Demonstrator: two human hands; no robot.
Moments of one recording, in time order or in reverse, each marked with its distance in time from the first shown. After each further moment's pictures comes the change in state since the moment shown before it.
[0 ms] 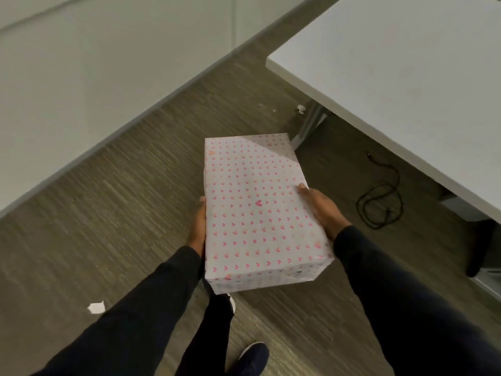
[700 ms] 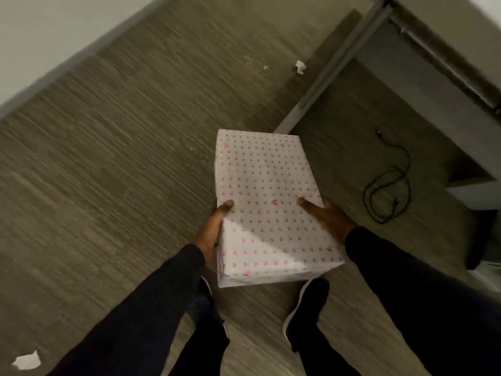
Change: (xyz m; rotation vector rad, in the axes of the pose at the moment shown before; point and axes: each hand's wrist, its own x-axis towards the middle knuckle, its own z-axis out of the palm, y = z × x) left_hand 0.297 -0.038 -0.042 0.006 -0.047 -0.322; right_hand 0.259 0.040 -0.010 -0.318 0.131 0.146
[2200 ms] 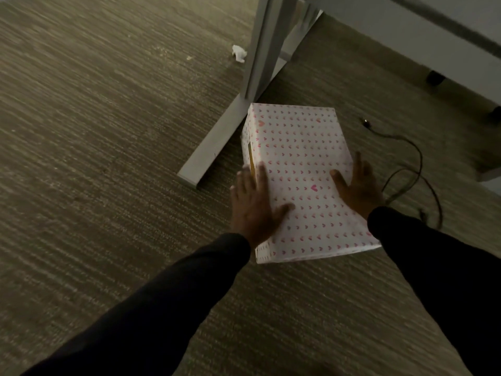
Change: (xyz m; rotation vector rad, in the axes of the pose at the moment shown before) left_hand 0.466 -0.064 0.222 1.318 0.198 0.973; right_hand 0.443 0.172 -0.205 -0.459 0.664 -0.268
